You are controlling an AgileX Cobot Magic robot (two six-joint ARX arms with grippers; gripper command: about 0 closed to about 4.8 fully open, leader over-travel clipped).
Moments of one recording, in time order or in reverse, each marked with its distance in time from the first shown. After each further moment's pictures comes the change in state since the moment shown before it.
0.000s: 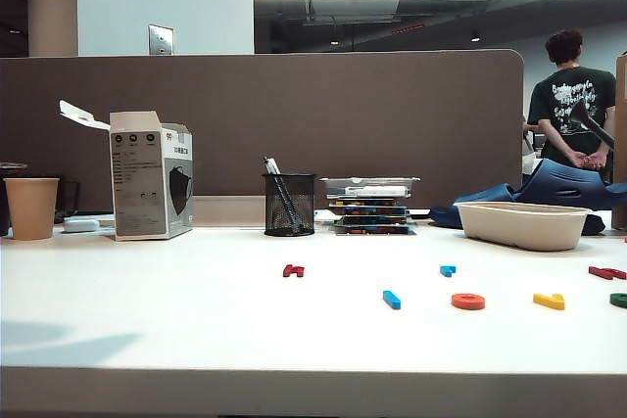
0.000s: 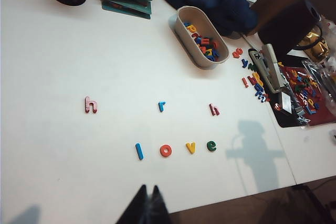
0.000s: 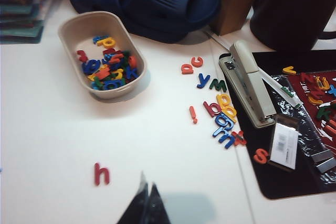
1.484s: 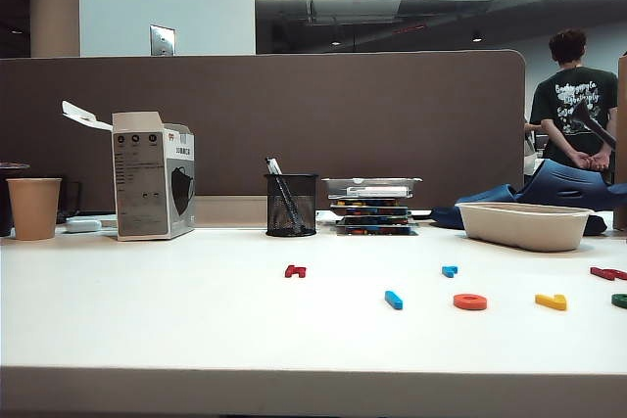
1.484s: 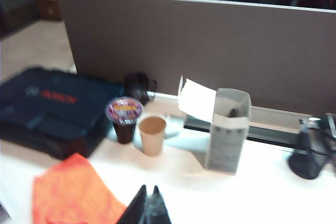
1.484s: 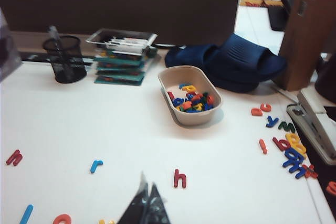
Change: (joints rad) left arm 1.196 -0.203 -0.039 0.248 0.400 0.795; right arm 0.083 -0.713 -0.376 0.019 -0.174 0.047
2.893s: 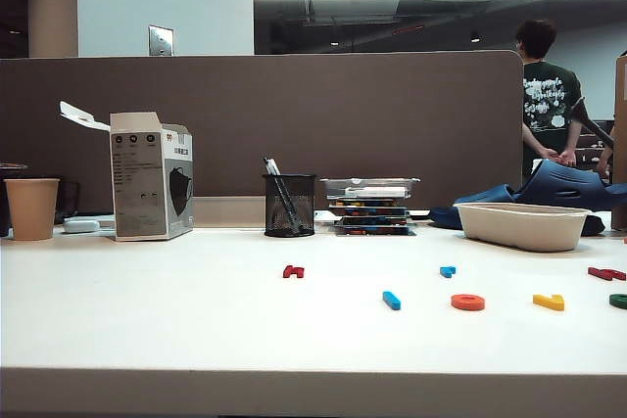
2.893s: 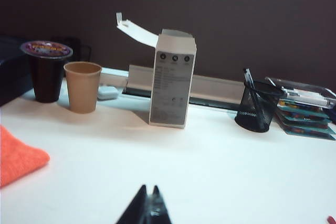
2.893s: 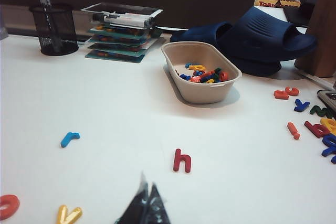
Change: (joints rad) left arm -0.038 -0.788 -1.282 0.724 0.146 -0.094; right arm 0.012 -0.148 -0.609 0.534 -0.020 -0.046
